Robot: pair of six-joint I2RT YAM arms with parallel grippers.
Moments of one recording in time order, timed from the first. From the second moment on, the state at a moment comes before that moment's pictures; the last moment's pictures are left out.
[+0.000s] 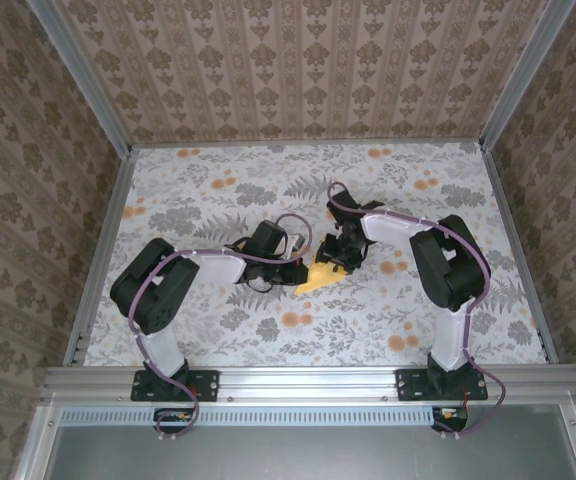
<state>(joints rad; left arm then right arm) -0.73 1.78 0.84 0.02 0.52 -0.54 0.47 1.96 1.26 -0.70 -0.30 0.78</state>
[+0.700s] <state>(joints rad) -0.71 1.78 0.84 0.11 0.55 -0.57 0.50 2.00 1.33 -0.77 -0.24 0.78</state>
